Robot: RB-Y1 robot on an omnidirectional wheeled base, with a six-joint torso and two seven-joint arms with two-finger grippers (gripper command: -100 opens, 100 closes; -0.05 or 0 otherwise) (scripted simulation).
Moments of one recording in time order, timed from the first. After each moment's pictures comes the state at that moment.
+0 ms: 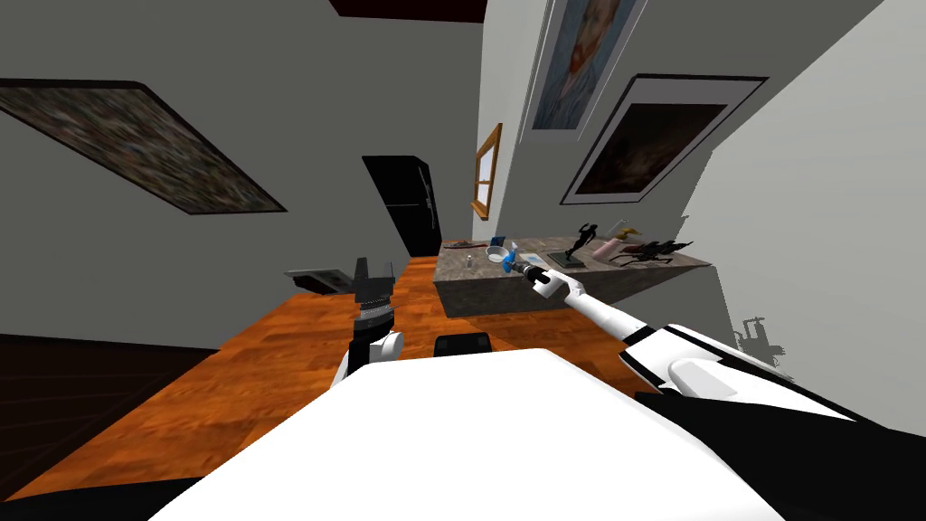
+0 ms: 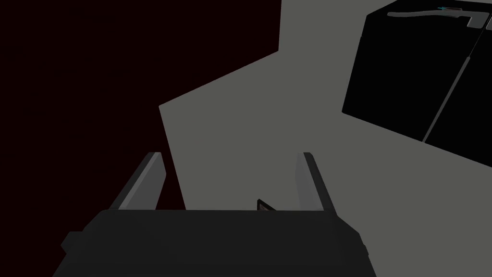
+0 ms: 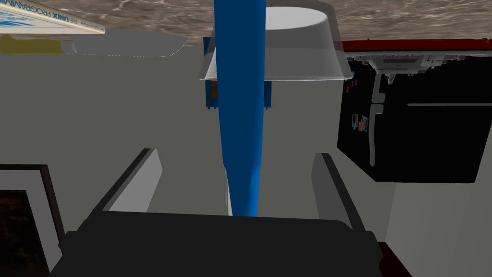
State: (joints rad) left arm 0.54 0.01 -0.03 -2.22 -0.02 -0.56 0.14; right arm -0.23 -0.98 0.46 -1.44 -0.08 0.22 0.57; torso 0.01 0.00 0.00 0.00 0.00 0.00
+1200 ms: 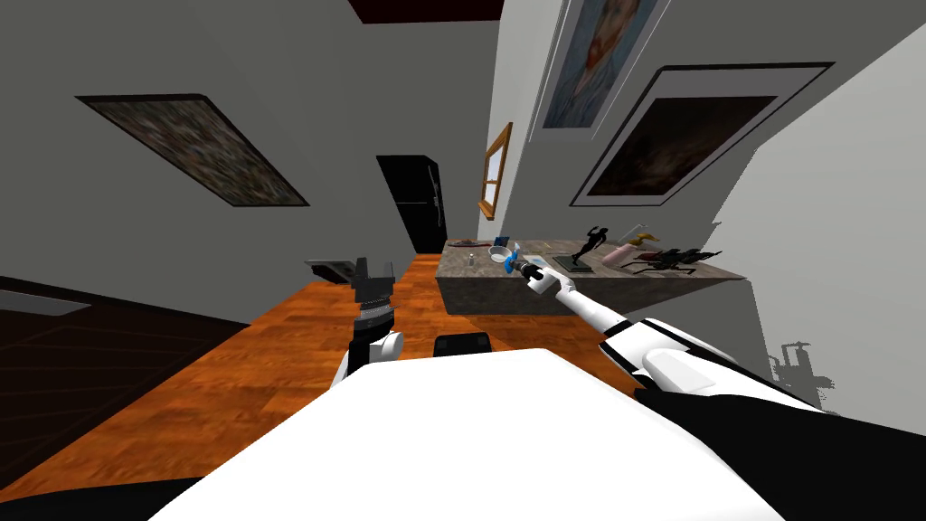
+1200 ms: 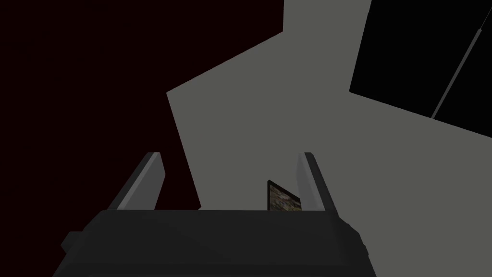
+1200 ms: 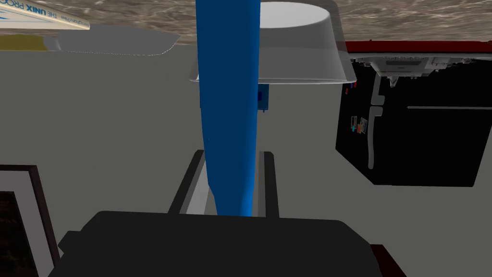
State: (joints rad) left arm 0.54 0.01 -0.03 -2.22 -0.02 -0.56 0.14; right arm -0.30 -0.89 0.44 -1.35 -0.04 0.27 0.58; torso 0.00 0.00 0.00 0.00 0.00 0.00
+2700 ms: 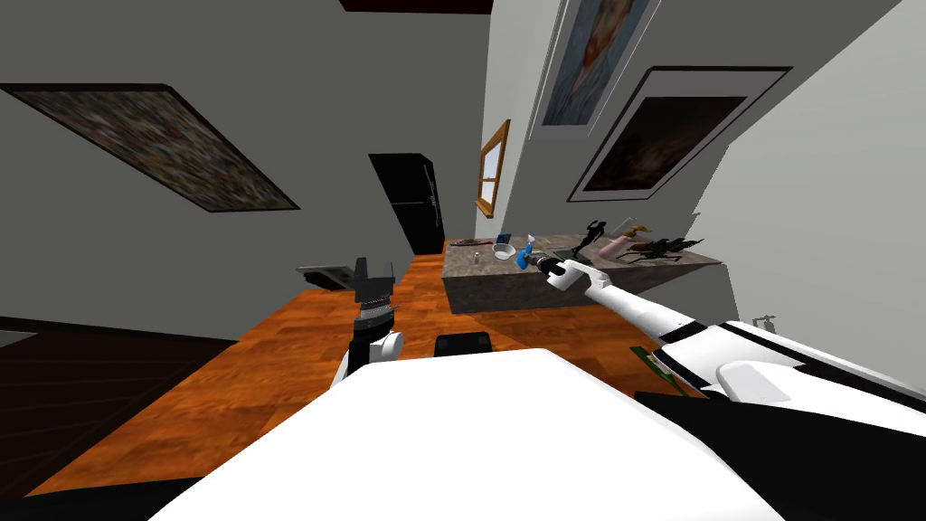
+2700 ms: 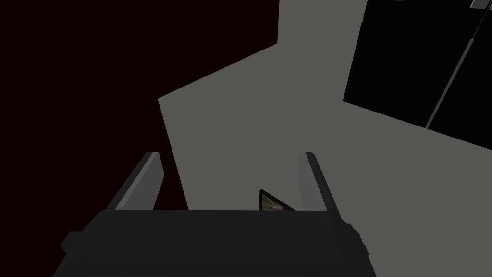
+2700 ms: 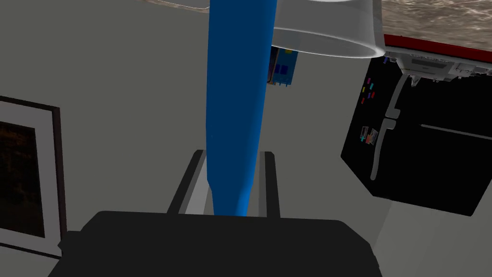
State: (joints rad) left arm 0.54 0.01 -0.03 -2.22 -0.02 -0.56 0.14; right arm -0.24 -1.16 0.42 -1.50 -0.08 0.32 0.58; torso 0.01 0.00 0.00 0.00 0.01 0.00
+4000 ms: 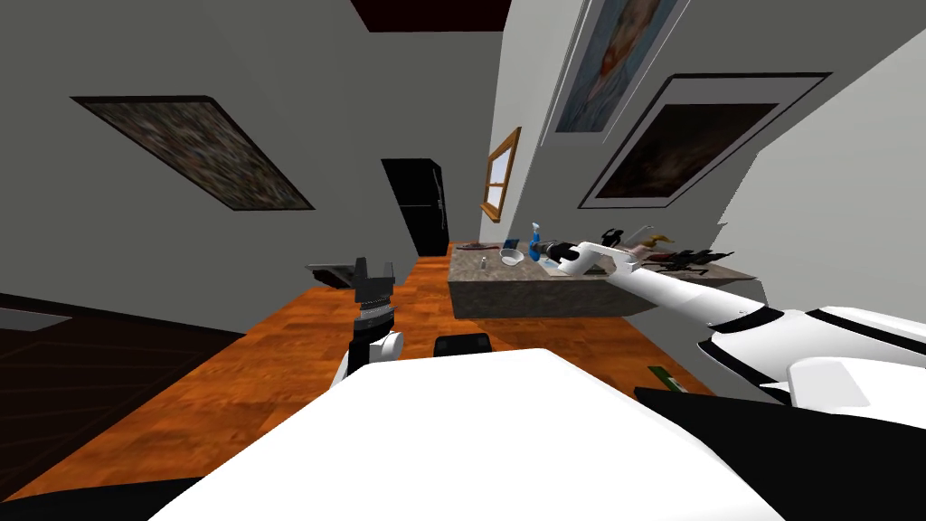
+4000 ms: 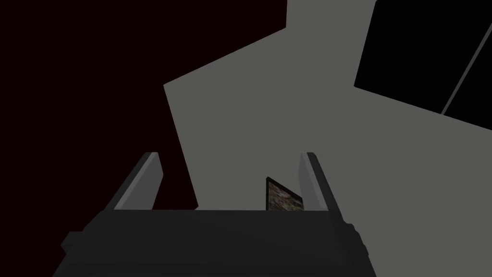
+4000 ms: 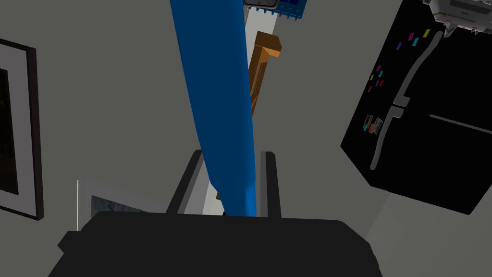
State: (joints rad) left arm 0.54 0.01 -0.03 -2.22 -0.02 -0.56 0.14; right arm -0.32 -1.36 0.45 -1.63 -0.22 0.47 0.58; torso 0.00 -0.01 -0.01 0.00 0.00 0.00
